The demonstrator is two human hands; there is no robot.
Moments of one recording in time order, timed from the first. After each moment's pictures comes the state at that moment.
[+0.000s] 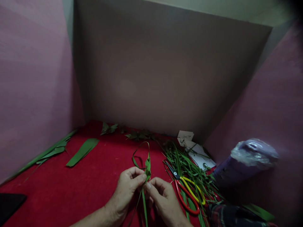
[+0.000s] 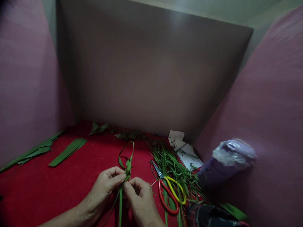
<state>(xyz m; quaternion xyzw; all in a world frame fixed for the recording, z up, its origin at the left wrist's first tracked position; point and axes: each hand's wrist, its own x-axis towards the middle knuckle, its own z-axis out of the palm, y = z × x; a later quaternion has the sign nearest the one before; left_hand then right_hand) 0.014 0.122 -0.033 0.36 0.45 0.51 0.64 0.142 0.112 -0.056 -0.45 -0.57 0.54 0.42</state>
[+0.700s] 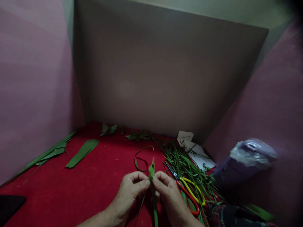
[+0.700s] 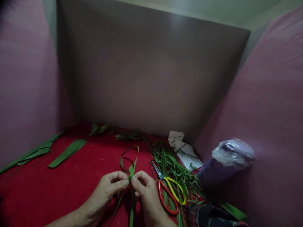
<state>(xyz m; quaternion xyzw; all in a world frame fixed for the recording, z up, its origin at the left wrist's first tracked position) 0.017 0.116 -0.033 0.39 0.43 0.48 0.65 0.149 0.120 -0.043 -0.38 -0.38 0.69 0.48</state>
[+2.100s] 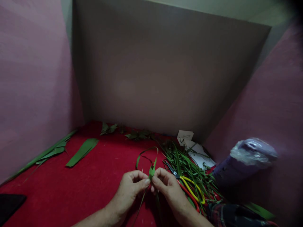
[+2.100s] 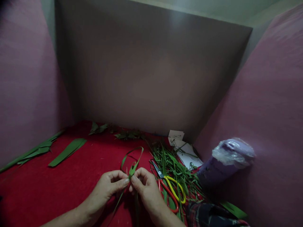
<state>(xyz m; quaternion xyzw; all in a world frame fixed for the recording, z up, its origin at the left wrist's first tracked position) 0.014 0.119 -0.032 0.43 0.43 0.46 0.65 0.157 0.130 -0.037 -0.38 -0.53 0.63 0.43</state>
